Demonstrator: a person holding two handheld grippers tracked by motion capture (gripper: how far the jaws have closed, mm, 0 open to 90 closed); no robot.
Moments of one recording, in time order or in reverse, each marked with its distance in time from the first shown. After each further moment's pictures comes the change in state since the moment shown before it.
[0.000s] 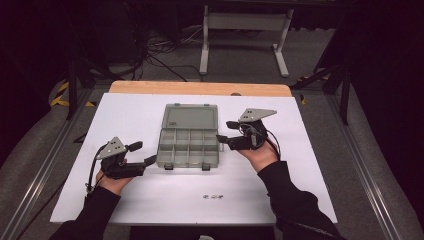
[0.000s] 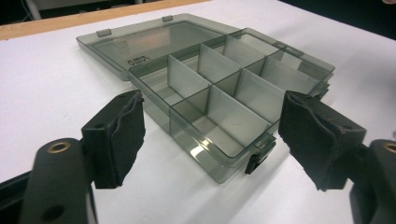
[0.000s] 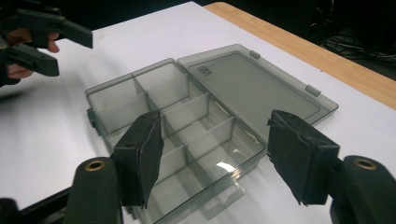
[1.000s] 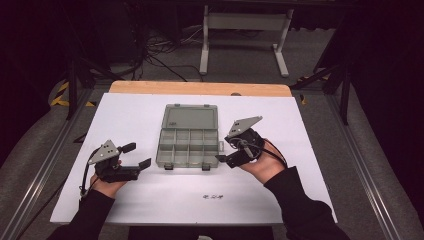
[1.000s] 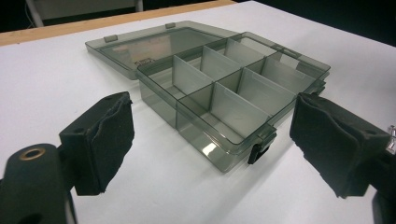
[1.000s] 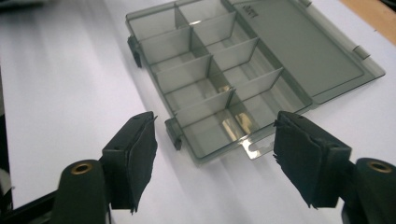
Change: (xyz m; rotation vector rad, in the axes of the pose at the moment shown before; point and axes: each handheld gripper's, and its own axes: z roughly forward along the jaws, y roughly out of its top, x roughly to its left) left arm 0.006 -0.010 -0.013 -0.022 0.000 0.010; right arm 0.040 0.011 -0.008 0.289 0.053 -0.144
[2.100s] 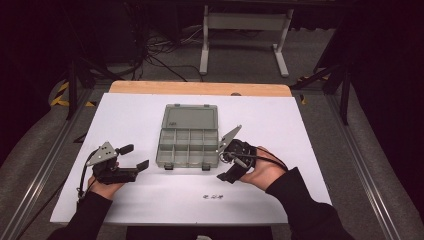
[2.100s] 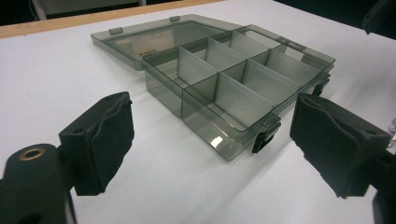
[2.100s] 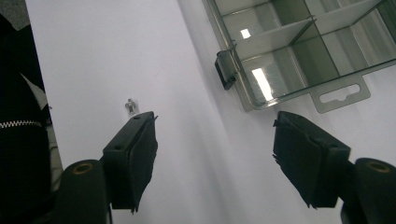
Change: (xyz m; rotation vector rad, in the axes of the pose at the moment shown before) left arm 0.002 -0.005 -0.004 0.017 0.010 -0.006; right arm 0.021 -0.001 0.018 0.284 0.117 -0.089
